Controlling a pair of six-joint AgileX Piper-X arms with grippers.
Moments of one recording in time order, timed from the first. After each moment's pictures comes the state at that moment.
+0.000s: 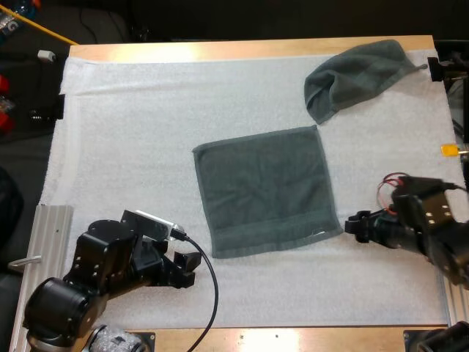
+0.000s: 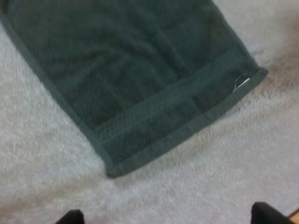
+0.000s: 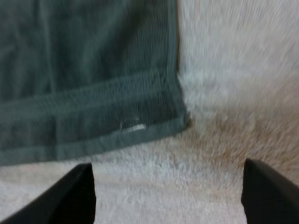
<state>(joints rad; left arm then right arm) -0.41 0.61 -0.77 1.16 0.32 -1.98 0.43 0.94 -0.70 0.91 -0.08 -1.39</state>
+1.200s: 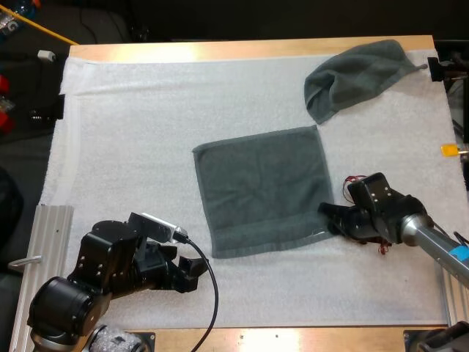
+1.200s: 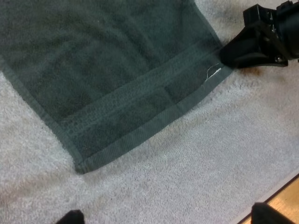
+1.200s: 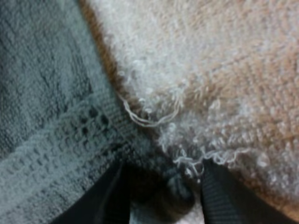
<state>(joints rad) -0.41 0.61 -0.75 1.15 0.40 -1.99 0.43 1.45 -0.63 0.53 -0.16 -1.01</state>
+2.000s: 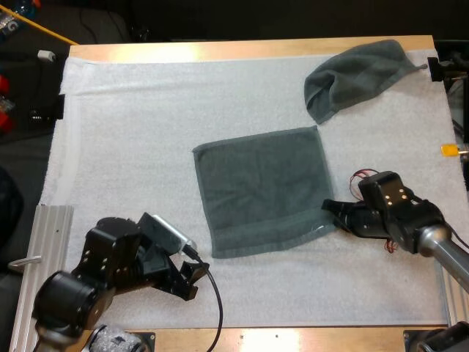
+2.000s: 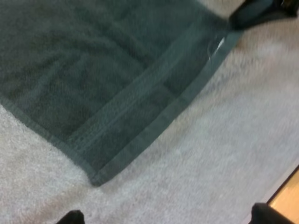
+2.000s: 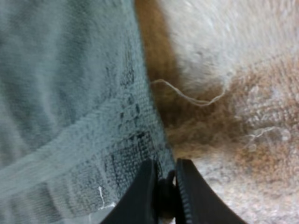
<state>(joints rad) -0.41 0.65 -0.75 1.15 0.40 -1.74 0.42 1.27 -0.63 0.58 -0.19 -1.06</state>
